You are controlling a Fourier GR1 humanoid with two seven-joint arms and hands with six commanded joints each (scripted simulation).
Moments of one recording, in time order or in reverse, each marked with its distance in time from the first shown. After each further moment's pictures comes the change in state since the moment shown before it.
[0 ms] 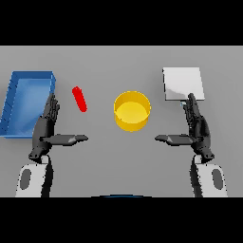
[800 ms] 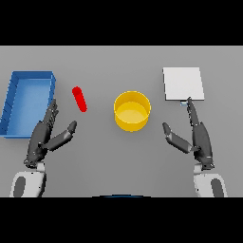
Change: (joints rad) left arm 0.079 0.088 -0.082 -0.116 -0.110 -0.034 0.051; right arm 0.098 -0.064 0.114 -0.127 0.257 -0.070 -0.069
